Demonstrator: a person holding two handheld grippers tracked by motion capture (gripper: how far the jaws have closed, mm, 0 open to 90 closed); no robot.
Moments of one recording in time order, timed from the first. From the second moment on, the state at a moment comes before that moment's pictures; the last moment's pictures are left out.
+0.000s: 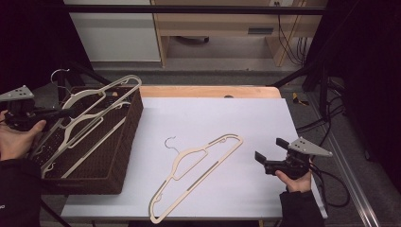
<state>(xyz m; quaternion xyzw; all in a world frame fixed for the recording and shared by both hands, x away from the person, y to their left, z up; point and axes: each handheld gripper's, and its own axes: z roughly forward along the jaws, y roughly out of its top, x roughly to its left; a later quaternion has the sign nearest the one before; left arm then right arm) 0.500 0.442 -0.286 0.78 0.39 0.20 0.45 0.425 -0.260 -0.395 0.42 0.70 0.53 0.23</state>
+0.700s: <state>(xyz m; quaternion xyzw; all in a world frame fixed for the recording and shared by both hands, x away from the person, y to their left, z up) 0.503 0.448 -0.329 0.77 0.43 0.18 0.43 0.425 -0.259 -0.396 0.42 0.70 0.53 0.23</state>
